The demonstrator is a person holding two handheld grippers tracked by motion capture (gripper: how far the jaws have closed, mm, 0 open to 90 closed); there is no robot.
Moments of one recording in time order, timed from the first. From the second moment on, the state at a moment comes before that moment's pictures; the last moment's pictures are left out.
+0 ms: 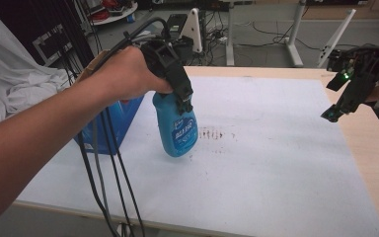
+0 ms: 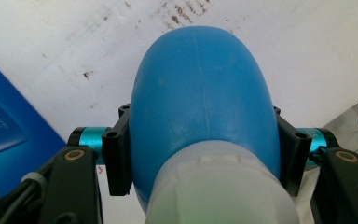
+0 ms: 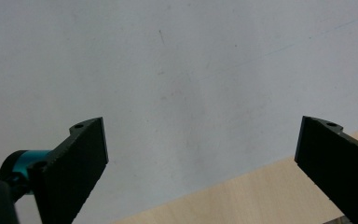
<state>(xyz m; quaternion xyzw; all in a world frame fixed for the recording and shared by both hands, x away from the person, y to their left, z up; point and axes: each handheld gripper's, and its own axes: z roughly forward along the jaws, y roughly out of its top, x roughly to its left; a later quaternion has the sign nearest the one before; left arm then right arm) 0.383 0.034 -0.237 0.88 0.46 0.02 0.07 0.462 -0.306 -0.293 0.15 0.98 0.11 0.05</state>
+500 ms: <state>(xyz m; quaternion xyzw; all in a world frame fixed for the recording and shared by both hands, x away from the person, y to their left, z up) 0.381 0.045 -0.195 0.89 0.44 0.03 0.07 0.461 -0.307 -0.291 0.15 0.98 0.12 0.05</state>
